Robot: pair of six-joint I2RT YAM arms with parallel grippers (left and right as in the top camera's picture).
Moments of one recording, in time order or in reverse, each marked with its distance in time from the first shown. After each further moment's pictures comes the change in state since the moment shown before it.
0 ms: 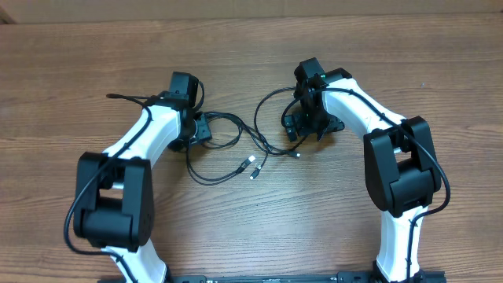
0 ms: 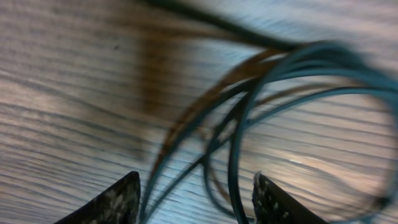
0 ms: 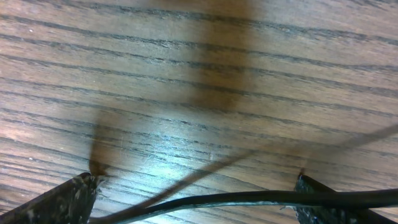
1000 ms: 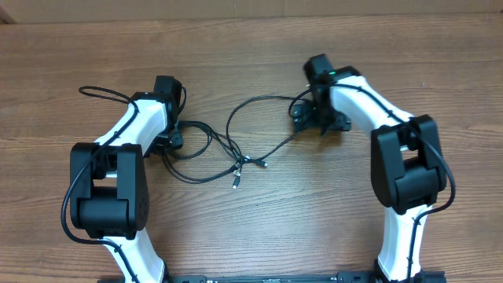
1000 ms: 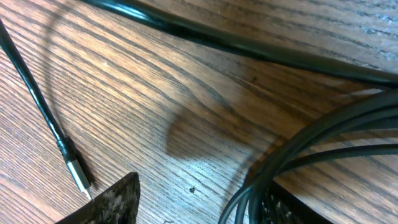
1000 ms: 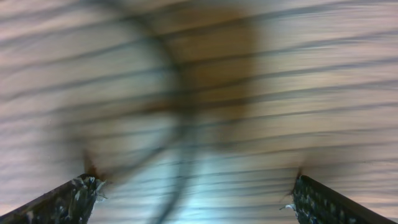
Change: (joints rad) left arm 0.110 0.067 0.047 -0.184 -0.338 0.008; right arm -0.088 0.002 0.000 0.024 0.068 0.226
